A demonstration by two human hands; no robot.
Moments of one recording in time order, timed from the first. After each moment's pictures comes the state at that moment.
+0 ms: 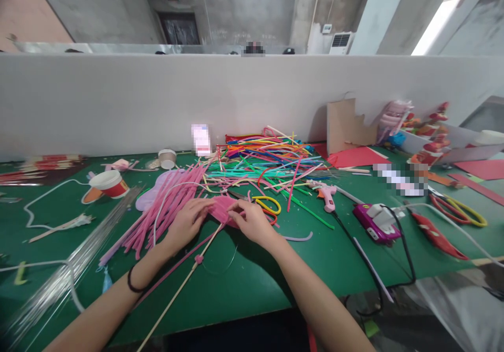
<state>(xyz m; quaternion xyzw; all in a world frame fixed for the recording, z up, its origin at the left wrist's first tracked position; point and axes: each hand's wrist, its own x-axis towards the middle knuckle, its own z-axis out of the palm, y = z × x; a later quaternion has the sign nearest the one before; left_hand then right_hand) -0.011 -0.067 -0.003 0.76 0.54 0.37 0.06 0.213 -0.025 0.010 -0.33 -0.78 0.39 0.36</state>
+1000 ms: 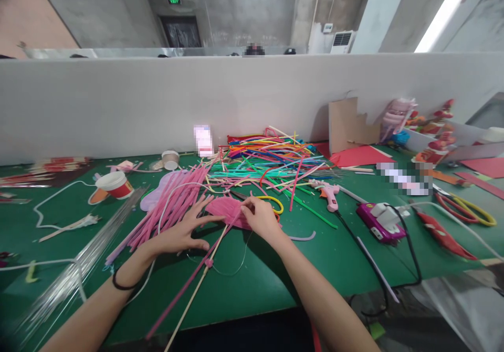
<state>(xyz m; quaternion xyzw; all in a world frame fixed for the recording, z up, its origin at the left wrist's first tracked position) -0.036 -0.086 0.016 0.83 0.50 0.11 0.21 0.221 -0.011 0.001 -0.43 -0.77 0.32 0.35</state>
